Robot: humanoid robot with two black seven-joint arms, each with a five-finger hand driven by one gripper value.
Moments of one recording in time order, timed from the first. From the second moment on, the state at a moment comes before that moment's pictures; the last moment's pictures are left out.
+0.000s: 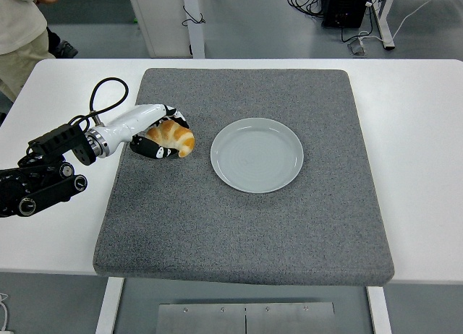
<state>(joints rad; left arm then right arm) -1.00 0.50 -0.03 -1.00 1.17 0.29 -0.29 -0.12 0.00 0.02 0.14 -0.10 0.03 0.41</state>
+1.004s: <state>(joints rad) -1.41 0.66 -0.03 -1.05 1.09 0.09 -0.30 -0.12 0.00 0.02 0.14 -0.10 0.03 0.41</state>
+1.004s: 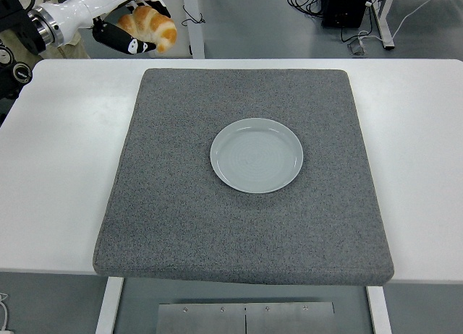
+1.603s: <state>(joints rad) -1.43 0.55 -0.02 -1.10 1.11 0.06 -0.33 -0.12 0.00 0.02 0.14 -0.10 0.03 0.41</state>
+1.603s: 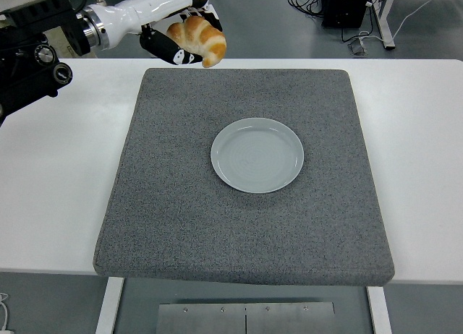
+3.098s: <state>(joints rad) -1.28 0.15 0.16 -0.88 1.22 0.14 -0.34 -0.12 0.00 0.02 0.14 -0.10 0.03 0.41</state>
